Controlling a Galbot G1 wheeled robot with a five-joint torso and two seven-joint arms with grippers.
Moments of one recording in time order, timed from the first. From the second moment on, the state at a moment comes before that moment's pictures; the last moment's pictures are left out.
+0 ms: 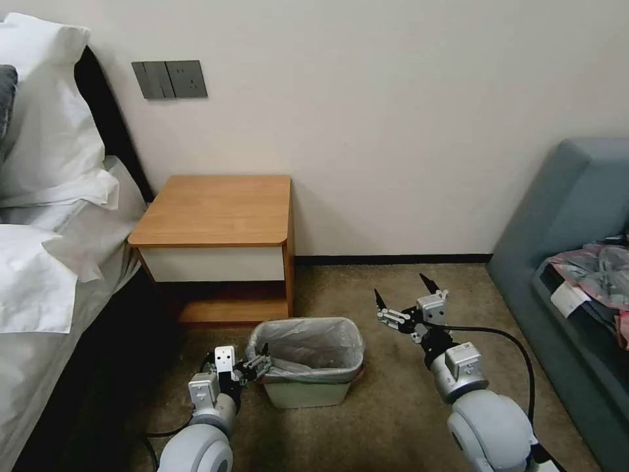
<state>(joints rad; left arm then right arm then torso) 1.54 -1.26 -0.32 -2.05 -0.41 0.21 -0.34 -1.47 1.21 0.39 2.15 0.05 -0.16 0.06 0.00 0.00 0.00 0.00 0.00</state>
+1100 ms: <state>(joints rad) 1.74 -1.32 -0.42 -2.09 0.04 -0.23 -0.29 -1.72 1.43 0.62 2.10 0.11 0.21 -0.05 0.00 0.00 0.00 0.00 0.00</state>
